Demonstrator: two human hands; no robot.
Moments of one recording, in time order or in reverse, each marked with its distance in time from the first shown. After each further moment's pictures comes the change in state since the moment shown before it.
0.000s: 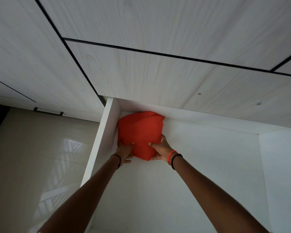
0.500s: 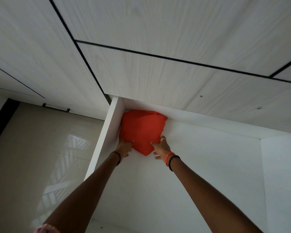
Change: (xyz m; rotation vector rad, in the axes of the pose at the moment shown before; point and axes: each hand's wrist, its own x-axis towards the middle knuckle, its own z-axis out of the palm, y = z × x) left_hand -0.010 0.007 -0.006 0.038 0.031 0.101; right_hand -0.004 0.000 0.013 -0.260 0.135 -0.018
